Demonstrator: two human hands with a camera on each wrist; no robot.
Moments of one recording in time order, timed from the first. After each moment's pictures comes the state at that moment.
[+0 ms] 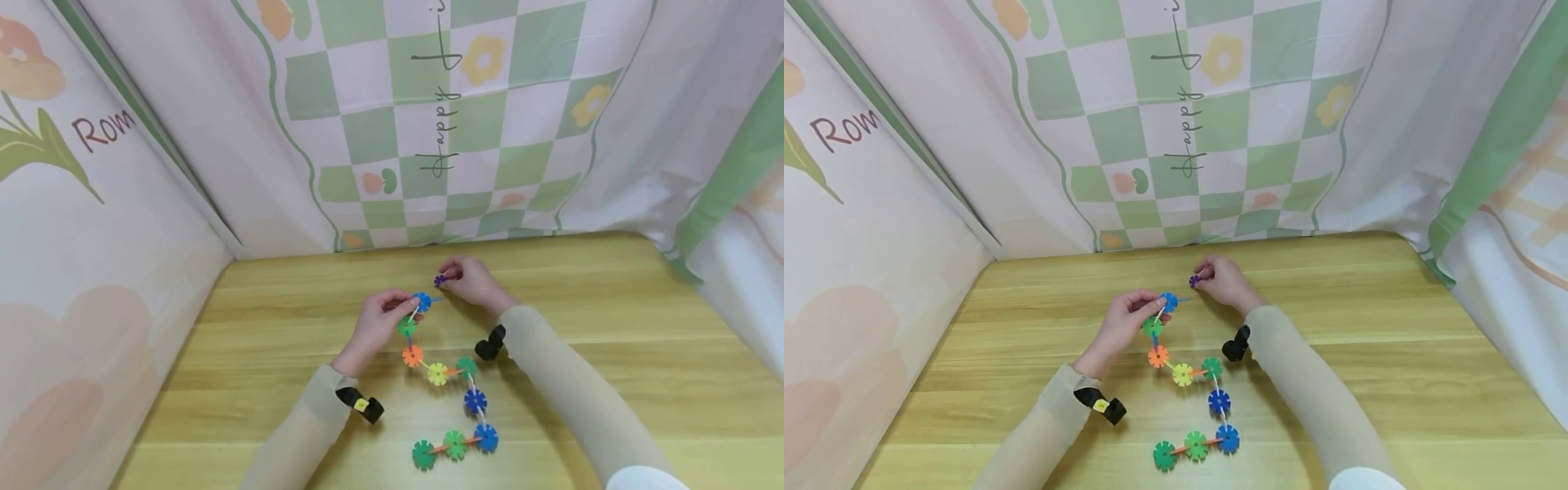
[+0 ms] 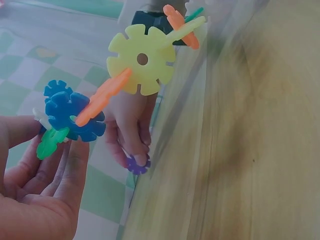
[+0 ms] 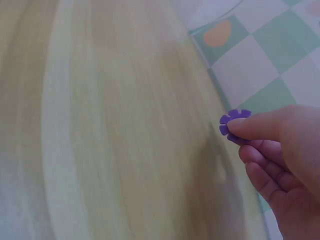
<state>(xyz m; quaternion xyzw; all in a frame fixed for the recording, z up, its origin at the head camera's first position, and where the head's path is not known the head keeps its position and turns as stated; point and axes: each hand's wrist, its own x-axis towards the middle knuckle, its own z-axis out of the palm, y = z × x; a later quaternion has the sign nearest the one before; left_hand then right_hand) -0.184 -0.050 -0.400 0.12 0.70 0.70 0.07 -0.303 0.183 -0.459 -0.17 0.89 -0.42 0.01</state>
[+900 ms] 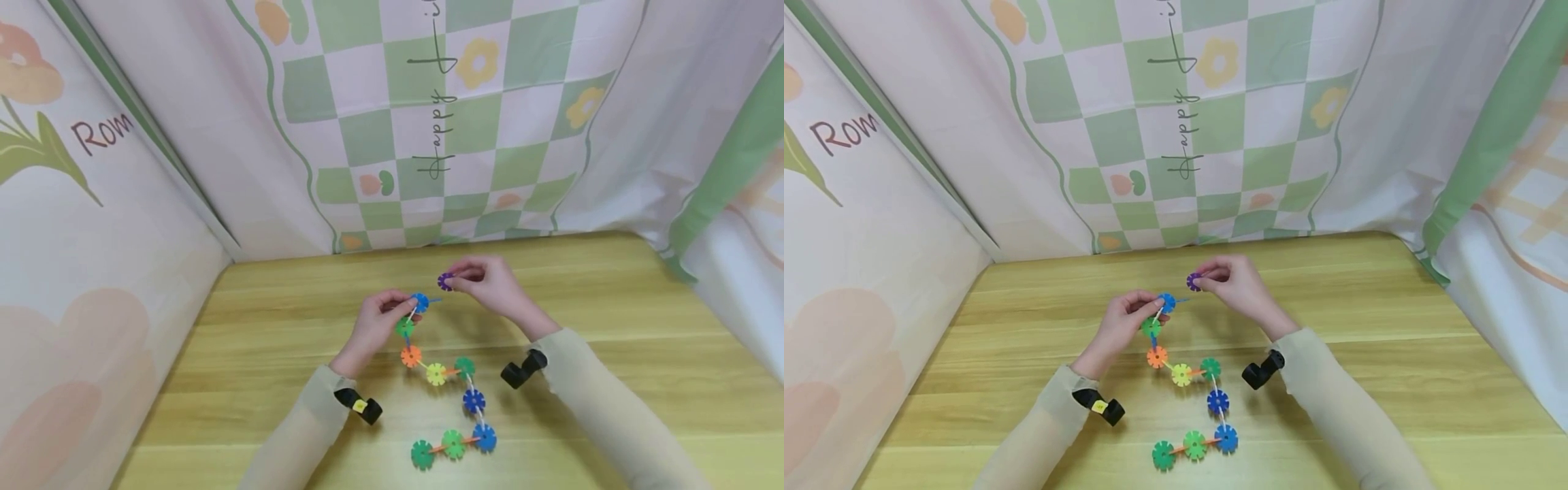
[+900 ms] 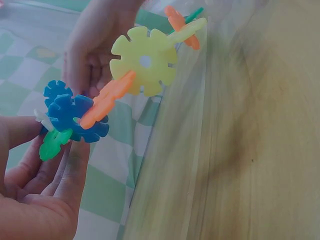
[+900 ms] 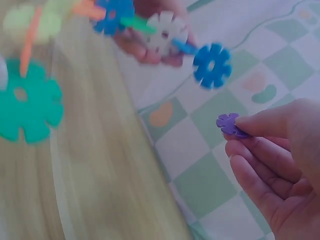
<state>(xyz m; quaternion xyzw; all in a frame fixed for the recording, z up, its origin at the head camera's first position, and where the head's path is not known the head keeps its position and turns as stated) -0.198 -0.052 -0.427 0.13 0.70 0.70 0.07 -0.234 0.194 -0.397 -0.16 0.84 -0.52 -0.02</state>
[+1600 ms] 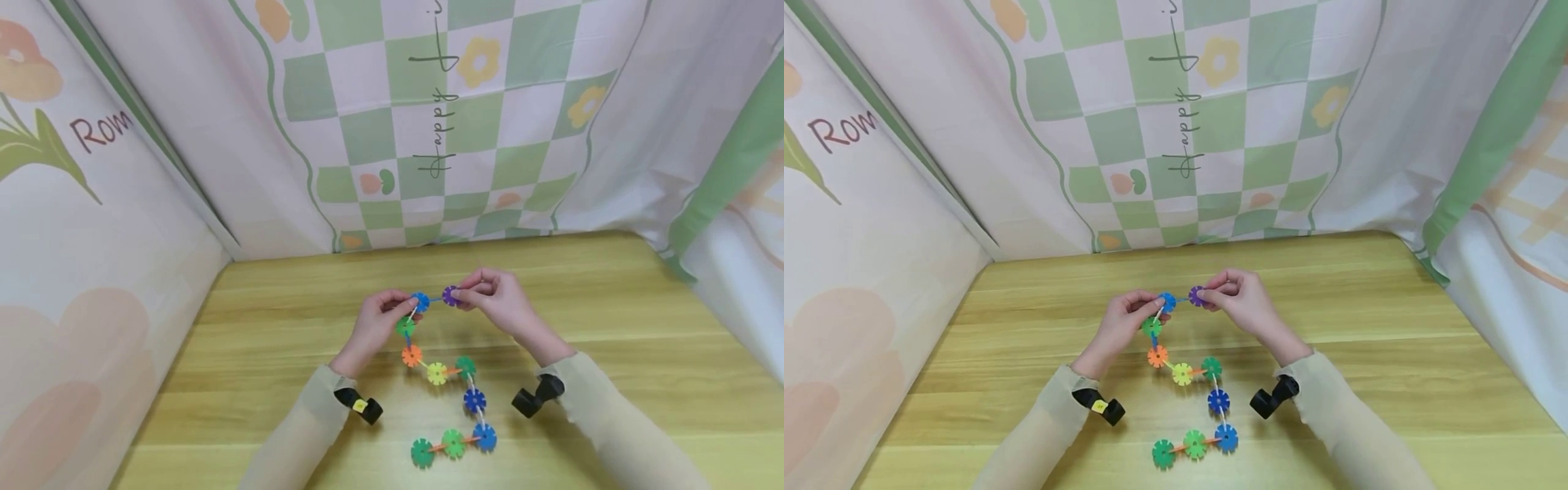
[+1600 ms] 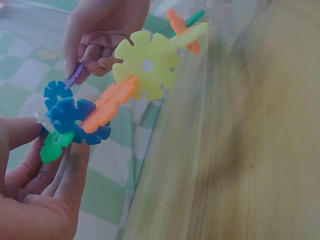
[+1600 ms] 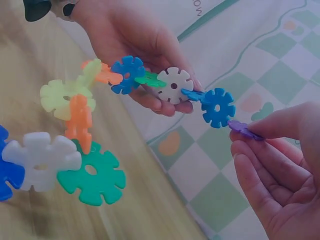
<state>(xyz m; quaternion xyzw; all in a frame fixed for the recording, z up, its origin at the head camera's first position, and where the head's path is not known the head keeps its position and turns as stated) -0.198 -0.053 -0.428 0.13 0.71 0.69 0.07 -0.200 0.193 -0.397 -0.11 0.79 -0.61 0.01</state>
